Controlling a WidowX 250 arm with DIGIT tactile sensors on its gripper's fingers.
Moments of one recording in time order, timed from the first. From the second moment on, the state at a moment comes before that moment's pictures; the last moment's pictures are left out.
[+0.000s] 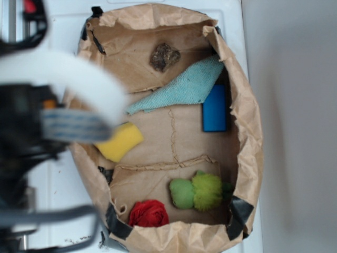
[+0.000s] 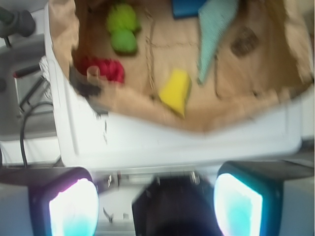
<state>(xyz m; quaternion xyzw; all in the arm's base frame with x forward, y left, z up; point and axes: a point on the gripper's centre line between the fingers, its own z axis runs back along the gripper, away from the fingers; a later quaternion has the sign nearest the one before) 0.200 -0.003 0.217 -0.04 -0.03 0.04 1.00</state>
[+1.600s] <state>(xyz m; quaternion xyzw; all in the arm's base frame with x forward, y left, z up) 0.255 0.027 0.130 -0.01 -0.07 0.03 1.00</state>
